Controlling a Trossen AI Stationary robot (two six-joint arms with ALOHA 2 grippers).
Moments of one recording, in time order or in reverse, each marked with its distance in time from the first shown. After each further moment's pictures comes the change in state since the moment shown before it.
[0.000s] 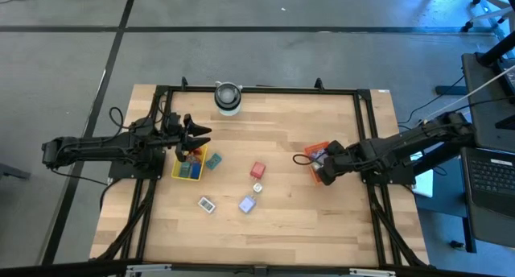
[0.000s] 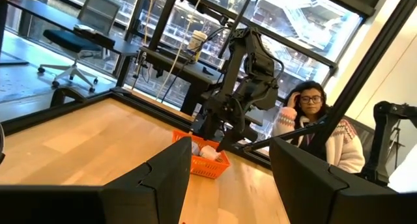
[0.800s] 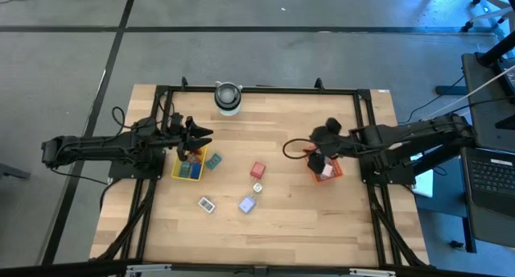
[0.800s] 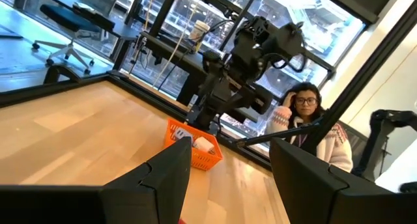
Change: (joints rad) left arm 0.000 0.027 0.002 -0.004 0.008 -0.088; right arm -0.110 0.006 0.247 0.194 0.237 -0.691
